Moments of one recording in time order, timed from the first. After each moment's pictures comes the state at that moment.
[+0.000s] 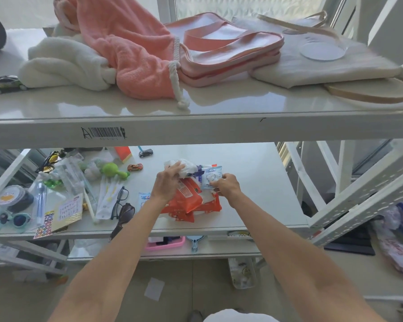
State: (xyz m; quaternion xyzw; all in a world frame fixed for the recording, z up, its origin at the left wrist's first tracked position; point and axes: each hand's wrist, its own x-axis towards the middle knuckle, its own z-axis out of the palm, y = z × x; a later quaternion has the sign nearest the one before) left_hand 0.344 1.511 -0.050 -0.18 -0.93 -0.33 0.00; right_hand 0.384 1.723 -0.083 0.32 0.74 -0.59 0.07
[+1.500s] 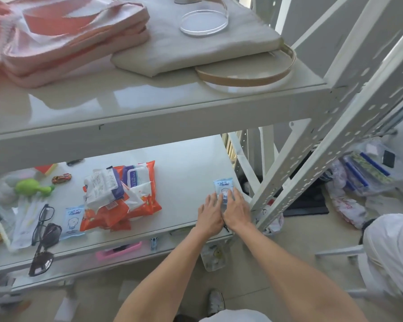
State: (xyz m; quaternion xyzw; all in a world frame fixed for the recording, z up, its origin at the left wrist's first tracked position) left_hand 0.499 1.799 -0.158 -0.31 -0.91 -0.14 -0.25; right_hand 0.542 1.901 -0.158 0.29 0.94 -0.19 0.08
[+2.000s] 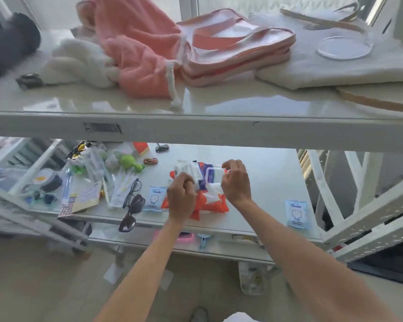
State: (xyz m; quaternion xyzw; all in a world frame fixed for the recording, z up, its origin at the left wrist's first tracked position) left_hand 0.428 1.560 -0.034 -0.01 -0.85 -0.50 0.18; right_hand 0.406 1.724 -0.045 0.09 0.90 -0.39 -0.17
